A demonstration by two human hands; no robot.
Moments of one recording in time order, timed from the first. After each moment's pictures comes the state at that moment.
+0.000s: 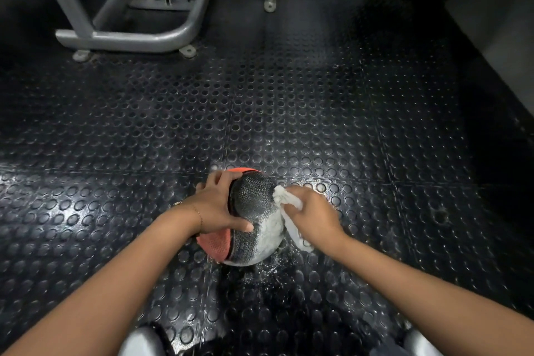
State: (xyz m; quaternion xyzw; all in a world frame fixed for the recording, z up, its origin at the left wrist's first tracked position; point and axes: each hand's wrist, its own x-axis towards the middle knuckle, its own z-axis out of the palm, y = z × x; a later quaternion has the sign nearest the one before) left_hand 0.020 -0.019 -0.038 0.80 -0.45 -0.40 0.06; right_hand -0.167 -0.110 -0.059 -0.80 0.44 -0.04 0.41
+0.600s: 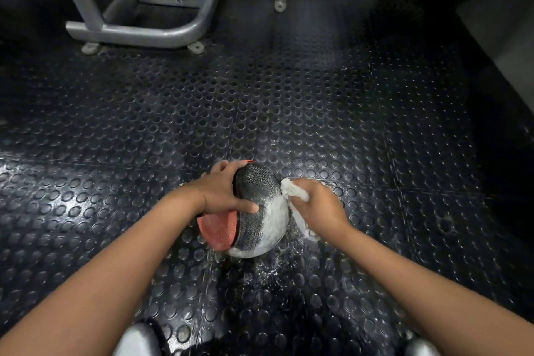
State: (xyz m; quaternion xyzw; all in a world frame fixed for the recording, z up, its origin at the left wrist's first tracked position) left_hand 0.035 -0.035 -0.038 0.79 -0.45 -0.42 0.08; right_hand -0.161 -0.130 -0.071 -0.82 0.43 -0.04 0.37
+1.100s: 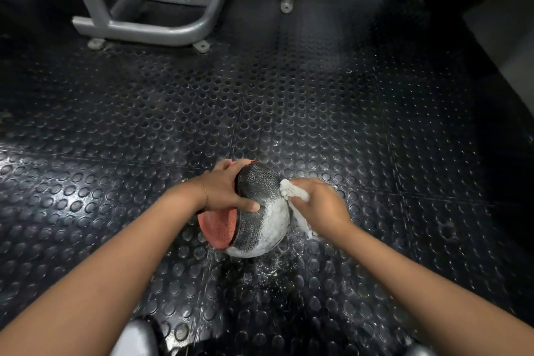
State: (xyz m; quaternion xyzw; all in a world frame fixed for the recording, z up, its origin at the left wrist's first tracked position) left_hand 0.039 -0.037 -0.040 0.78 -0.46 -0.42 0.06; right_hand -0.158 -0.135 -0.065 -0.86 0.40 -0.03 0.32
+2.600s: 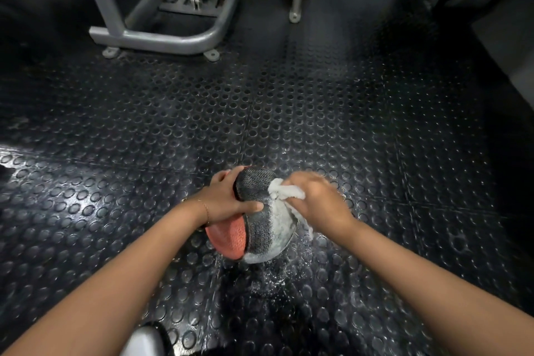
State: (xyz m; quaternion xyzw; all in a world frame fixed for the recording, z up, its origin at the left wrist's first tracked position) left_hand 0.037 -0.021 -0.037 0.81 -0.39 -0.42 0.12; right_hand -0.133 -0.132 -0.030 -0.91 0.28 -0.04 0.30
